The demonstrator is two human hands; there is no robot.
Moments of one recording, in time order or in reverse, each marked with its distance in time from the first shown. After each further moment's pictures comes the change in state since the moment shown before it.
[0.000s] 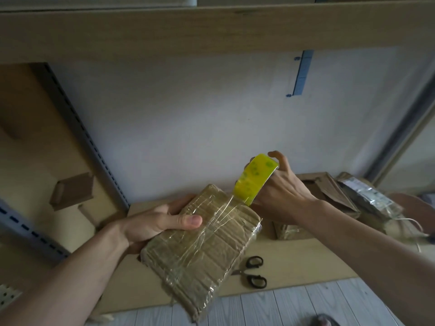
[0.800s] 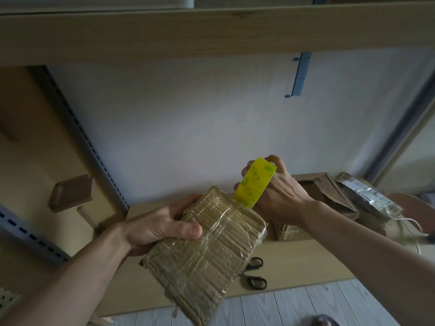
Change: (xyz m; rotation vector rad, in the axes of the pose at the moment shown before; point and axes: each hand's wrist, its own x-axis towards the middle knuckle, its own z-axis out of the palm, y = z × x) left_hand 0.006 -0.005 -0.004 0.006 -0.094 0.025; right_hand -0.002 0.006 0.015 0.044 0.096 -0.049
